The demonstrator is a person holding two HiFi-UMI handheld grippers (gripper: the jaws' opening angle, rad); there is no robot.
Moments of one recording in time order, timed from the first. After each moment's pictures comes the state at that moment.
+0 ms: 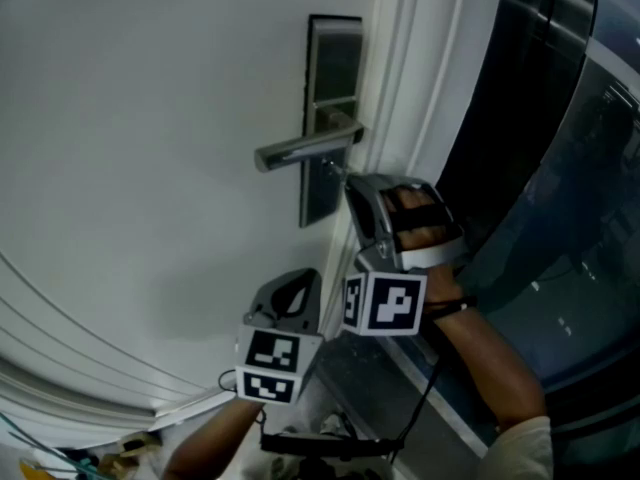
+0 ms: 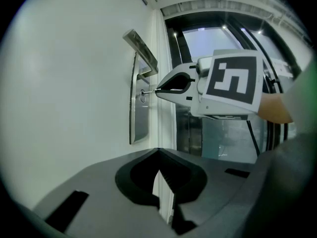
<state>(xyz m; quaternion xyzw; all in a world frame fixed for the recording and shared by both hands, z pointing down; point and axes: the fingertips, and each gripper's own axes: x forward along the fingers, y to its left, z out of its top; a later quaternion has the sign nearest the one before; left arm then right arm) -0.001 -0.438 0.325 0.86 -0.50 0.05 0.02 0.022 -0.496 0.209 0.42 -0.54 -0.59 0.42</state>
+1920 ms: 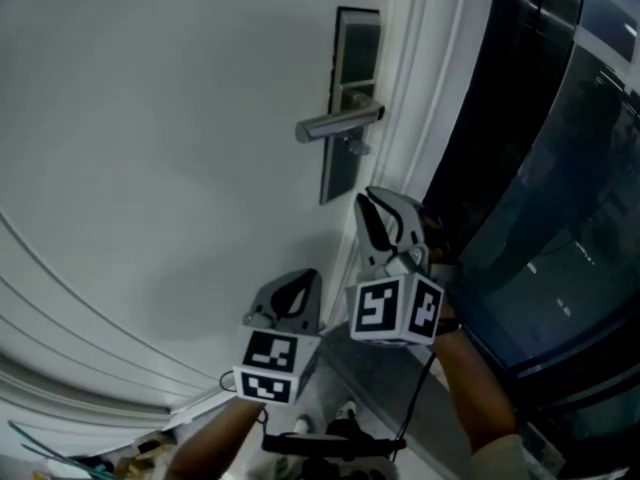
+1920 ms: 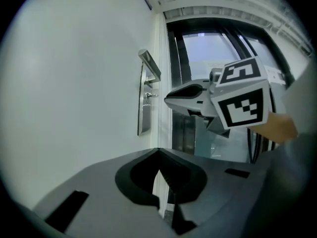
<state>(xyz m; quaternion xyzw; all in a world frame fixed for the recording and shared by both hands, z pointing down) -0.042 -0.394 0.335 0.88 -0.47 0.05 0.04 0.009 -0.442 0.227 0.52 -0.69 -0.40 0.30</state>
